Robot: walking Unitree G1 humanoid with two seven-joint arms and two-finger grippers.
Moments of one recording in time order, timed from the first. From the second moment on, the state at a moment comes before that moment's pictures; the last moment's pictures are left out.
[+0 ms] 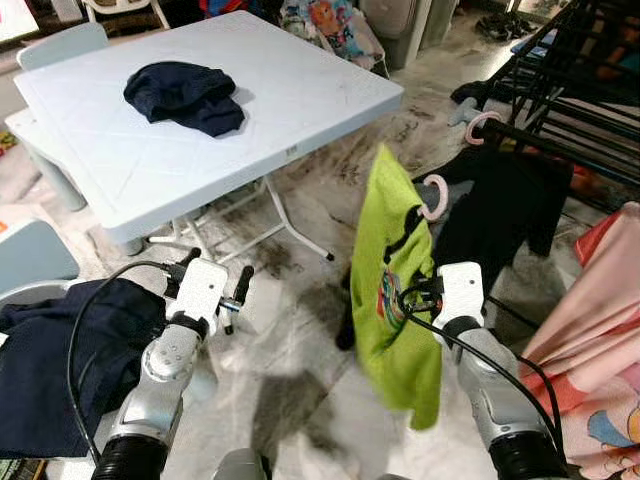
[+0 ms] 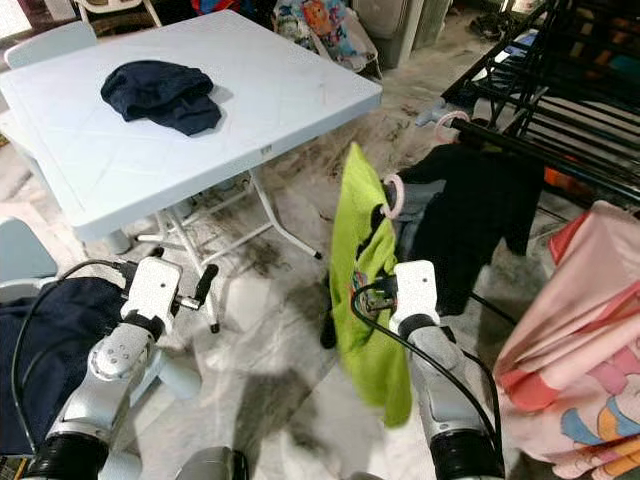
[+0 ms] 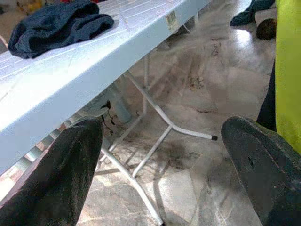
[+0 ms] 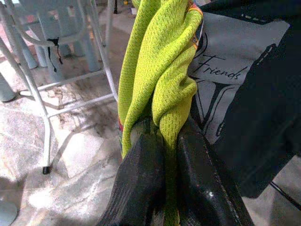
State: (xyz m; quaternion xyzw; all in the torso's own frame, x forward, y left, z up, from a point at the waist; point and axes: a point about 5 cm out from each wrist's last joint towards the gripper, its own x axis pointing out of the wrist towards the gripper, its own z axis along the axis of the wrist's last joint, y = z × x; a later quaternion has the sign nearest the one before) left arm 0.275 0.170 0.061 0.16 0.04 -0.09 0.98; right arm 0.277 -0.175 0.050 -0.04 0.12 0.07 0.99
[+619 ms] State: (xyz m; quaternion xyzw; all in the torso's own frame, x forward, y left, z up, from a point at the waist) left arm 0.260 0.153 0.044 0.15 0.06 -0.10 0.98; right arm 0.267 -0.162 0.040 -0.04 0.11 0.10 0.99
